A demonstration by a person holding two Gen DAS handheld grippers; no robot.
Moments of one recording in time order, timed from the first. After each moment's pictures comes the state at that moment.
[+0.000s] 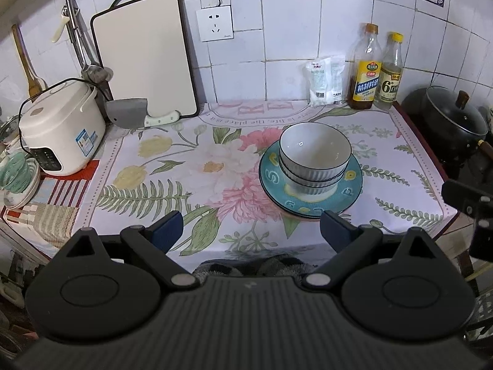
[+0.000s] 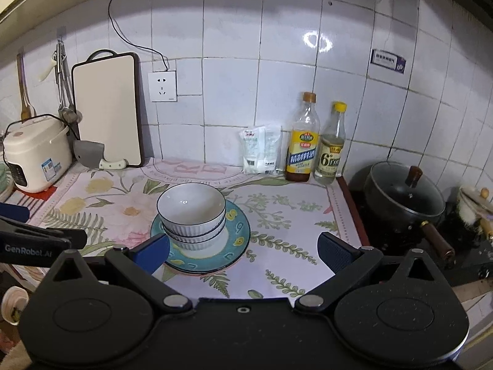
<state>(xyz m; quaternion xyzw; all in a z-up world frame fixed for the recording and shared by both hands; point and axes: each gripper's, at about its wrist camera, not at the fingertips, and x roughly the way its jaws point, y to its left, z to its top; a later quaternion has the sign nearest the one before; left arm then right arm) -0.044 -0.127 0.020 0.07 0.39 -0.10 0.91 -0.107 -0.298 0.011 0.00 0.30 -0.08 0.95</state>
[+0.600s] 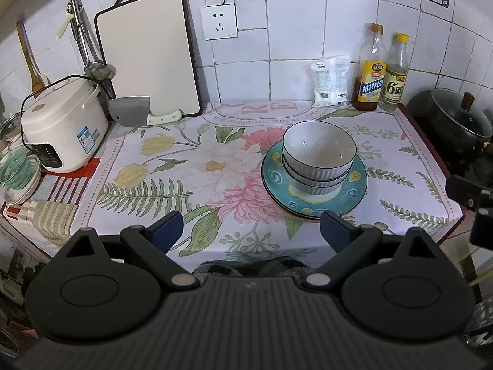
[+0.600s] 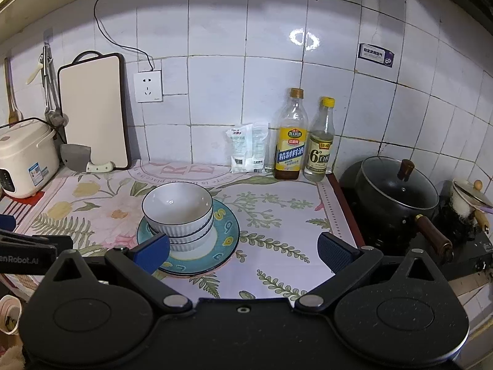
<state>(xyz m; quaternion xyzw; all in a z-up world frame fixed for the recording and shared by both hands) -0.042 -0.127 0.011 0.07 0.38 -0.09 0.92 -0.103 -0.306 -0.003 0.02 0.29 -0.10 0.95</state>
